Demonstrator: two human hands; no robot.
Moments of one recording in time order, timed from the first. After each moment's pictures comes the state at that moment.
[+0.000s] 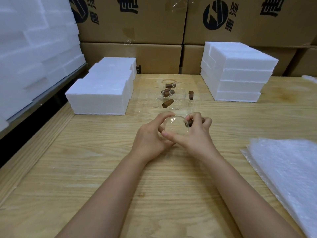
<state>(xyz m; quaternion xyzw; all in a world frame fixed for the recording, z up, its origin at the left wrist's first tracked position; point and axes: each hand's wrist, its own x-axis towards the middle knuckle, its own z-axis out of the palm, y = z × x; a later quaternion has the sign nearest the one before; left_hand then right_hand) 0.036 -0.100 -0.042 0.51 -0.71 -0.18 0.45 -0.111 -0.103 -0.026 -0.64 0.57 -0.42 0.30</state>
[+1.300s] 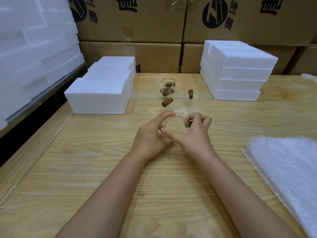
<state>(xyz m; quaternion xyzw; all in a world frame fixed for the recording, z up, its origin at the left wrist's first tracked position) 0.037 -0.099 -0.042 0.50 -0.72 -0.18 0.45 -0.105 -0.102 -0.030 -0.62 0.58 -0.44 0.27</state>
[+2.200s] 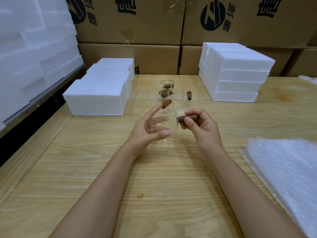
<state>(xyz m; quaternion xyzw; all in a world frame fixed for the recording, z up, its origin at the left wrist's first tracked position) 0.052 -0.106 -0.034 0.39 -0.59 -0.50 0.50 -0.128 -0.107 -0.023 -0.57 0.36 -0.59 0.43</state>
